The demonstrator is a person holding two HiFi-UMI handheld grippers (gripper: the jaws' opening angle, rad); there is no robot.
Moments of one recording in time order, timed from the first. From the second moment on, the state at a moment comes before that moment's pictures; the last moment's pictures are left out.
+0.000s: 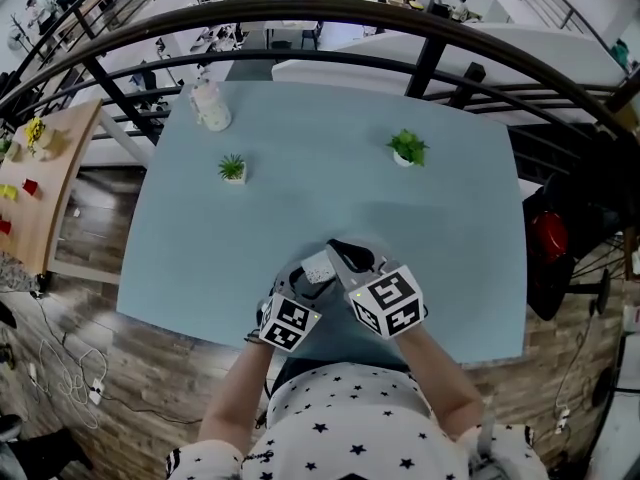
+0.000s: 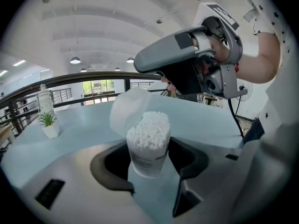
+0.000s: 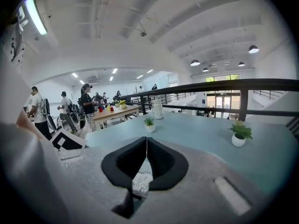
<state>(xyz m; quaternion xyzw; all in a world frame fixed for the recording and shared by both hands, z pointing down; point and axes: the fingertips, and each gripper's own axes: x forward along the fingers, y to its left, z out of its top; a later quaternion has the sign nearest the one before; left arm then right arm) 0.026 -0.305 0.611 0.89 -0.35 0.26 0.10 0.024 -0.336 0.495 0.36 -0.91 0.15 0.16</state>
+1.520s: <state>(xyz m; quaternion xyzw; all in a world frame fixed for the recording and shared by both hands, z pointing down) 0.019 -0.301 0.538 0.89 -0.41 0.19 0.08 0.028 -0.297 0.475 0.35 -0.91 0.13 0.18</state>
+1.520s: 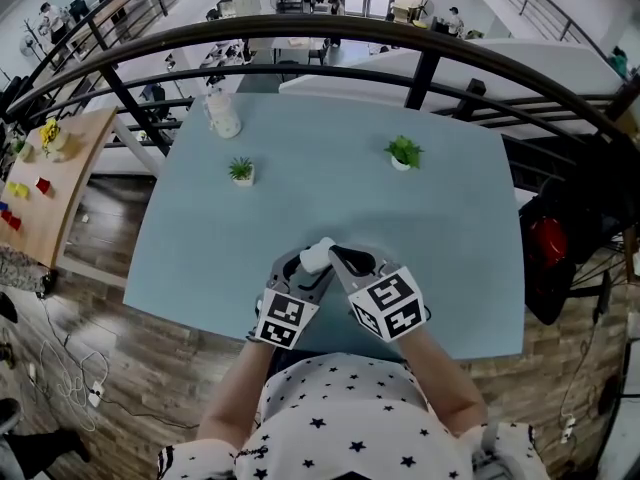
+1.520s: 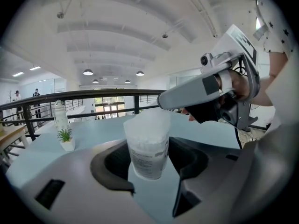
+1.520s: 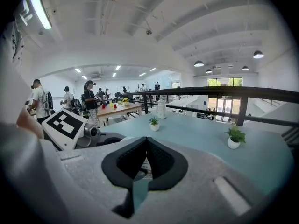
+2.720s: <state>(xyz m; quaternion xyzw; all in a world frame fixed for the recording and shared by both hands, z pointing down) 0.023 -0.296 0.537 0.88 -0.43 0.17 0.10 0.033 -0.290 0.474 0.35 -0.91 0.10 0.21</state>
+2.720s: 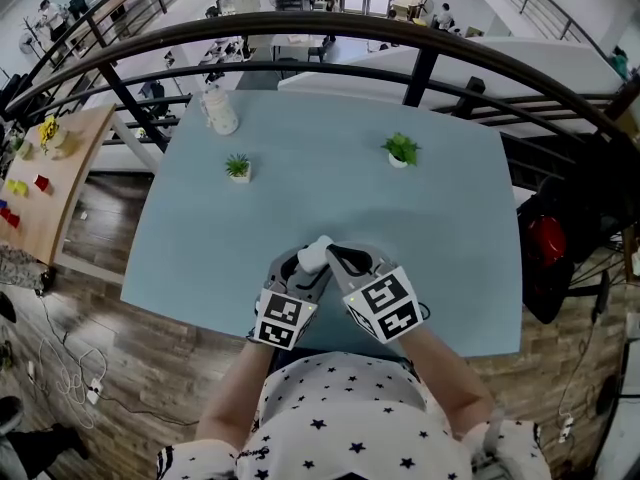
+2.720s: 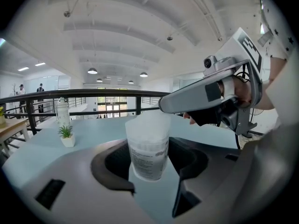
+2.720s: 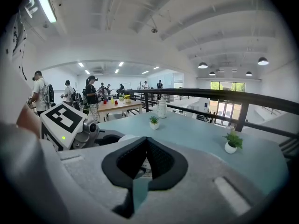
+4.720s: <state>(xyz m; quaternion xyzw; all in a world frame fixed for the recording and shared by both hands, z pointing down) 0.030 -0.330 0.629 0.86 -0.43 0.24 0.11 0.060 -0.322 0.516 0.39 -0.88 0.18 0.21</state>
